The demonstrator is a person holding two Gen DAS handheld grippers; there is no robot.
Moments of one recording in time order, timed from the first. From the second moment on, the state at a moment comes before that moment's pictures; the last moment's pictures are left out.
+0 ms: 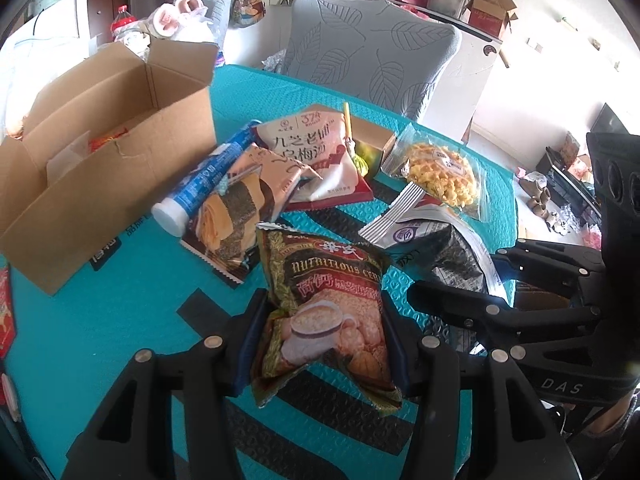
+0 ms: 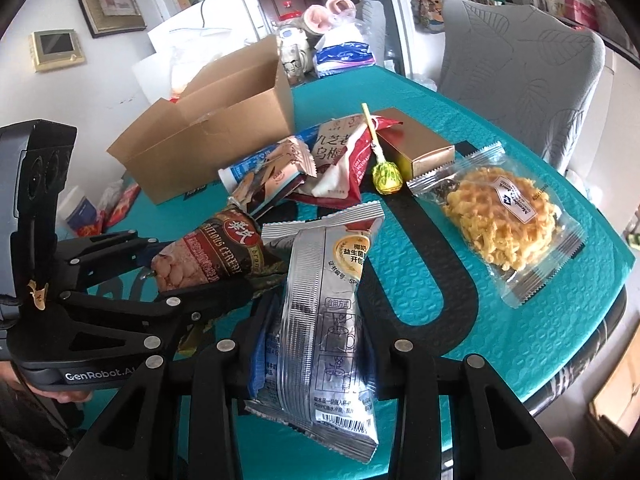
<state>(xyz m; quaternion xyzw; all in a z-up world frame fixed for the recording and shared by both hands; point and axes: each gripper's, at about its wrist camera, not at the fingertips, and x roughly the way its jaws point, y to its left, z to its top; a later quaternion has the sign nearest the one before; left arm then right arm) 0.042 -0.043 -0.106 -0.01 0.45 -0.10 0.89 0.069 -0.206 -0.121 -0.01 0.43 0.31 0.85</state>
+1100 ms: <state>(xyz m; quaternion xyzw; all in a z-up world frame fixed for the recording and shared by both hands) 0.055 0.092 0.037 -0.05 0.27 0.04 0.96 0.125 -0.060 0.026 -0.06 0.28 0.49 0.83</state>
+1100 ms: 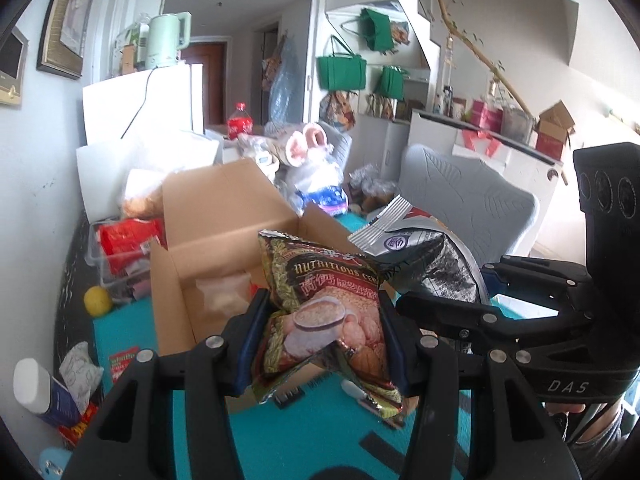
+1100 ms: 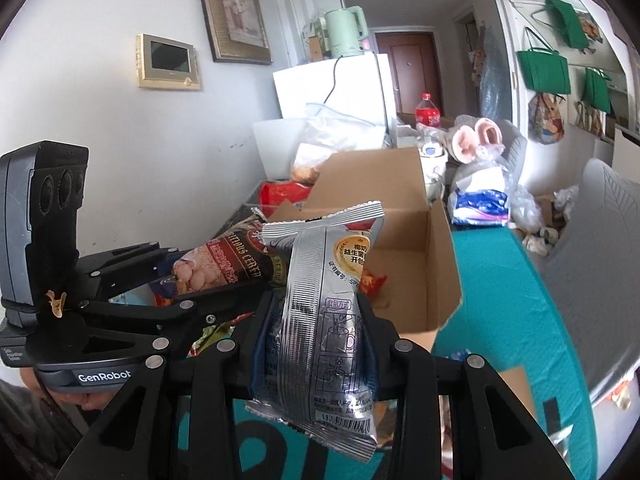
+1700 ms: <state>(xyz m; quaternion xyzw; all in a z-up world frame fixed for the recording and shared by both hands) 0.152 0.173 0.045 -0.09 0.22 0.09 0.97 0.233 0.018 0.045 -0.03 0.26 0.51 0.82</state>
